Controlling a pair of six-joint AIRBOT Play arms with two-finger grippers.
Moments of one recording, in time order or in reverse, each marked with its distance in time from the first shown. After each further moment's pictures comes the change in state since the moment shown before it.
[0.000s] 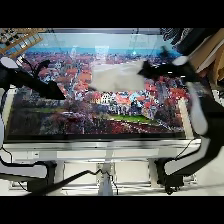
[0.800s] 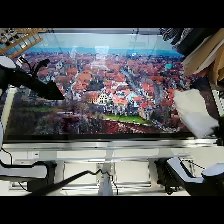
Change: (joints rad) left arm 0.000 0.028 0.000 0.000 -0.029 0.008; right arm -1.132 0.706 -0.731 -0.431 0.139 0.080
